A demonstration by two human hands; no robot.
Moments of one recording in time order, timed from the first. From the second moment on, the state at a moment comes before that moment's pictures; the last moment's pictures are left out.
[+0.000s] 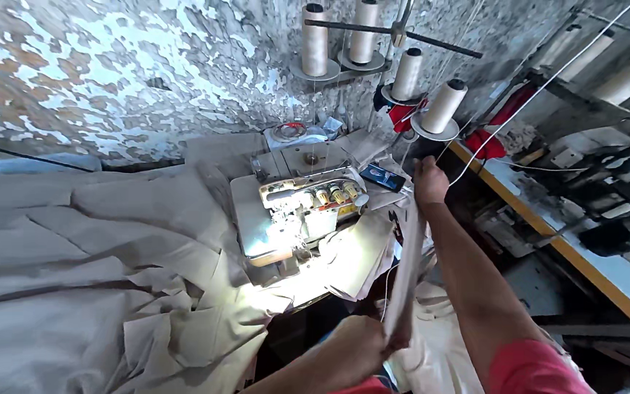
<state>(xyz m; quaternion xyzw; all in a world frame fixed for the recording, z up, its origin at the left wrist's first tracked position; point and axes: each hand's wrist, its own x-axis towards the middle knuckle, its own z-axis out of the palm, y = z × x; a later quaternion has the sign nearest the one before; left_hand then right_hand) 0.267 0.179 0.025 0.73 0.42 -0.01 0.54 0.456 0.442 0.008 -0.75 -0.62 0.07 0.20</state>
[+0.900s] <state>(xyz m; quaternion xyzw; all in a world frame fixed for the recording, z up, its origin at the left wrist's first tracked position) 0.249 0.189 -0.108 0.37 0.49 0.14 0.78 0.393 0.392 -0.099 -0.74 -0.65 0.16 0.09</state>
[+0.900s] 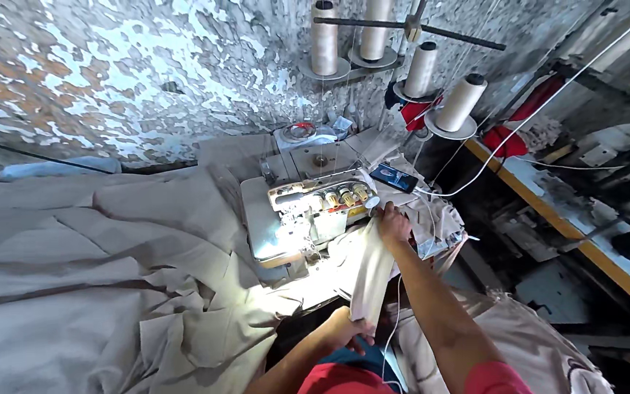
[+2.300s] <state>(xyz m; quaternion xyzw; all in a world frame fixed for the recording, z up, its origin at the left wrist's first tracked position) 0.214 0.165 -0.054 0.63 0.49 -0.01 0.60 0.453 0.361 0.032 -0.57 -0.70 0.24 0.35</state>
